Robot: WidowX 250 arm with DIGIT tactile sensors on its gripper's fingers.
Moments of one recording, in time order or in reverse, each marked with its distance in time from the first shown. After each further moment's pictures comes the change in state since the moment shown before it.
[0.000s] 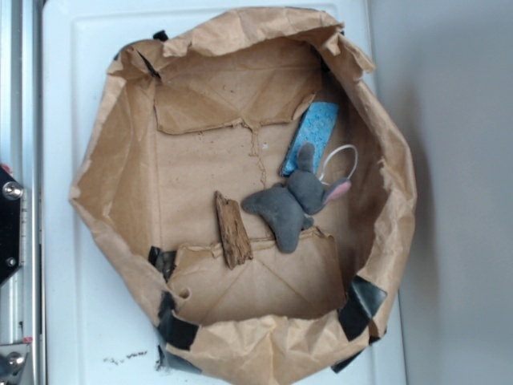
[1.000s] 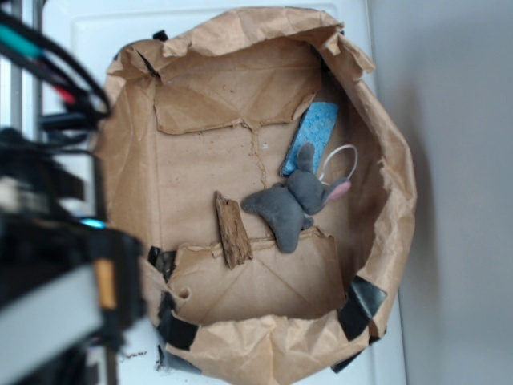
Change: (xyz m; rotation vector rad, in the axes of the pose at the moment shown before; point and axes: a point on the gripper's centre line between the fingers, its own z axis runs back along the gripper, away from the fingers) arm 0.069 -0.032 -0.023 -0.004 -0.030 -0.035
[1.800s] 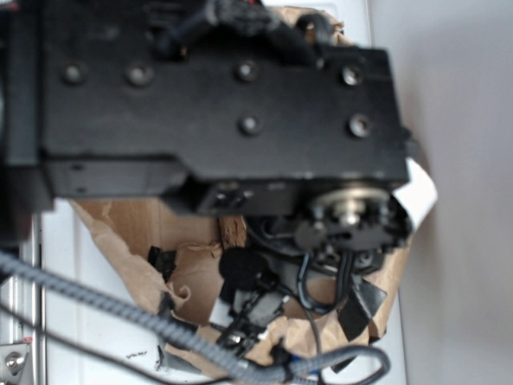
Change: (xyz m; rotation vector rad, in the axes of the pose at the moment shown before) arm 0.072 0.031 -0.071 -0.178 0.106 -0.304
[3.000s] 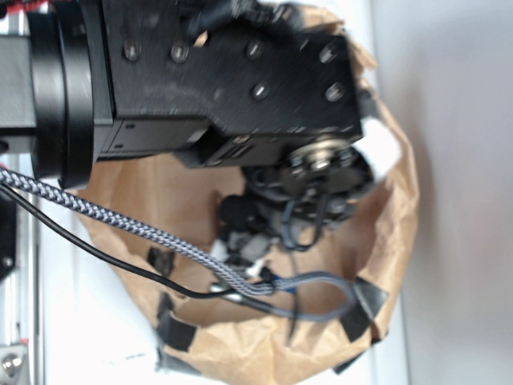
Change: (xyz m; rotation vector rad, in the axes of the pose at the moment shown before) arm -0.017 0.038 -0.046 0.075 0.016 -0.050
